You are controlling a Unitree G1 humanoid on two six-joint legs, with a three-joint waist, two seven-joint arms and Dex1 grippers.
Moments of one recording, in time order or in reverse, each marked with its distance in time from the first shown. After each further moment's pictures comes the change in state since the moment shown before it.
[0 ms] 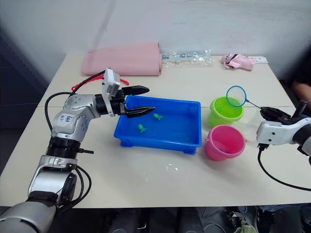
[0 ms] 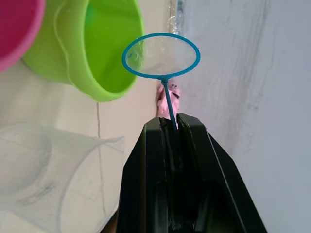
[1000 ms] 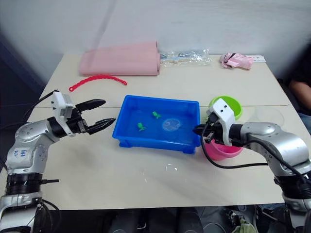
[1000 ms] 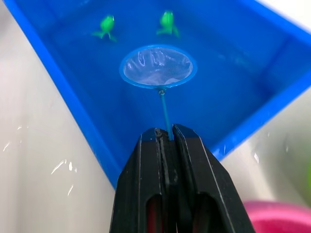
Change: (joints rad) left arm 0.447 0.212 0.269 -0.290 -0.087 -0.055 0.065; right arm -0.443 0.235 0.384 -0.424 1.054 1.479 0.325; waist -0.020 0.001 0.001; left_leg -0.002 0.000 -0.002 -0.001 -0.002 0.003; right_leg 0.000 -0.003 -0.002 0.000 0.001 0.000
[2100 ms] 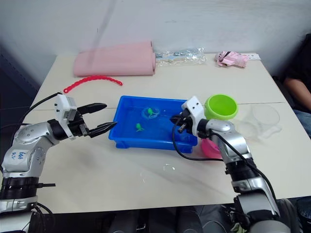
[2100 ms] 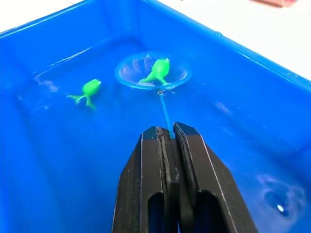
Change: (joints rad) left arm 0.020 0.030 -0.042 -0.048 0.002 0.057 0.060; right arm -0.080 0.433 0.036 0.330 -0.322 -0.443 0.011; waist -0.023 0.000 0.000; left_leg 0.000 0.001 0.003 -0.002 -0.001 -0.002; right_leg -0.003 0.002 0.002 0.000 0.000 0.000
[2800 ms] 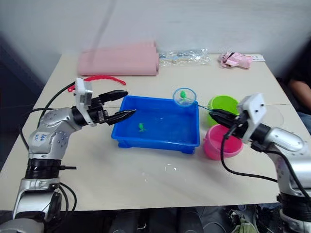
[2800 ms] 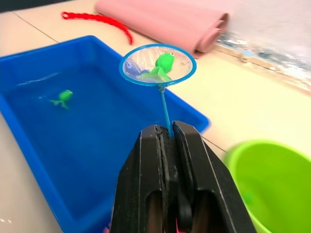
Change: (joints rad) left arm -0.268 -0.171 -0.116 0.147 -0.036 0.033 -0.052; right arm 0.396 -0.293 -0.502 -0.390 0.194 0.026 0.066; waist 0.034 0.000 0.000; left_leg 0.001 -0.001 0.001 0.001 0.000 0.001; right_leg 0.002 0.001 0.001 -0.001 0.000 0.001
